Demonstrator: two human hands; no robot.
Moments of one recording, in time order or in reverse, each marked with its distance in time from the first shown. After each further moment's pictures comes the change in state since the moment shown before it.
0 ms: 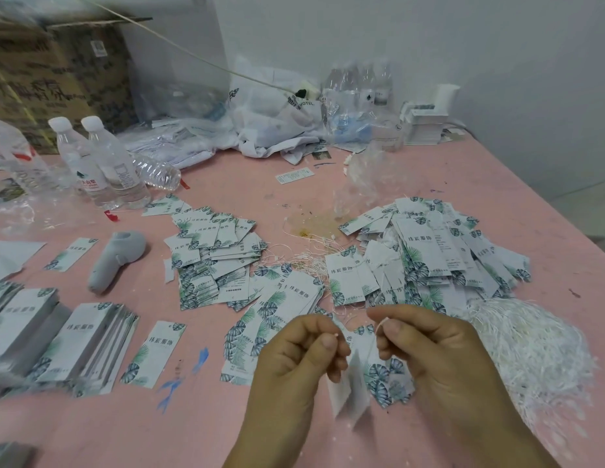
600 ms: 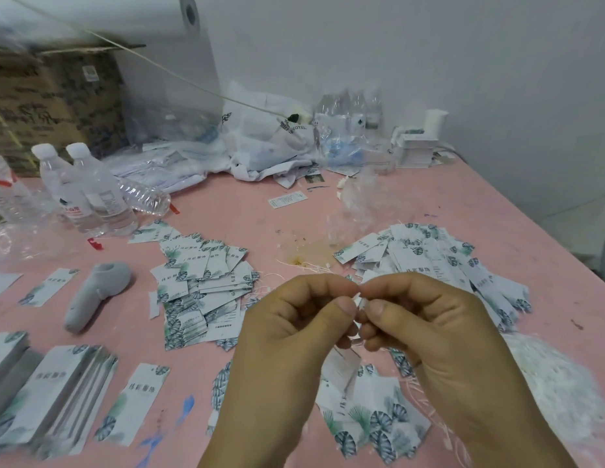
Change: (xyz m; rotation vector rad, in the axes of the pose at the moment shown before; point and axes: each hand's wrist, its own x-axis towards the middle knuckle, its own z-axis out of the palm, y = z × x) left_hand 0.044 0.067 0.031 0.181 -0.054 0.168; right_hand 0.038 -0.064 0.027 0.011 -0.035 -0.103
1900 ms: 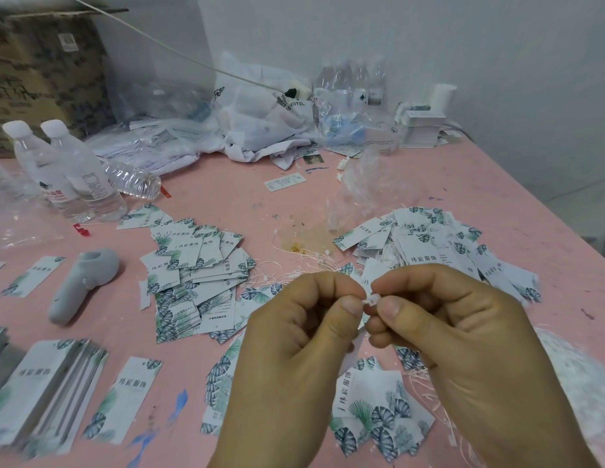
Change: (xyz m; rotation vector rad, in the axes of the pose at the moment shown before) left_hand 0.000 0.005 0.008 0.217 0.015 0.030; right_hand -0.001 -0.006 0.002 0.002 0.052 -0.015
